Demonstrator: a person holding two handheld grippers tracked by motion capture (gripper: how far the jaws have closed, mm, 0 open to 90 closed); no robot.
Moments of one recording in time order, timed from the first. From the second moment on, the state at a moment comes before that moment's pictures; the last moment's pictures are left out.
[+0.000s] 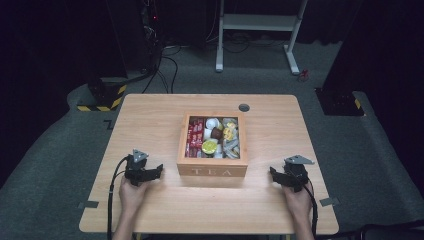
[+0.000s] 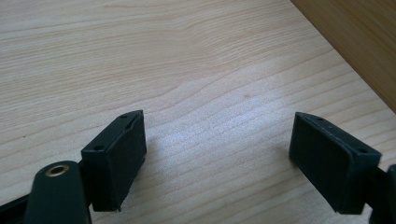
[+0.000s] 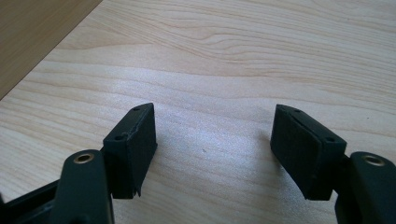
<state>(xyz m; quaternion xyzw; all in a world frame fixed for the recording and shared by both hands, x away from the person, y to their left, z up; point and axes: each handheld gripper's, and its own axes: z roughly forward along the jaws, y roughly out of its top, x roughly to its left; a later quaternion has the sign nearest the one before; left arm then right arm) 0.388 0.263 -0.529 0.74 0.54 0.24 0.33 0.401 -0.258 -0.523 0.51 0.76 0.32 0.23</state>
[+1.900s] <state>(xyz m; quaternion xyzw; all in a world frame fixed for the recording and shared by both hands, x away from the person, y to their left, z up) 0.344 0.255 -0.519 0.76 0.46 0.17 0.41 0.401 -0.258 -0.523 0.51 0.76 0.32 0.23</state>
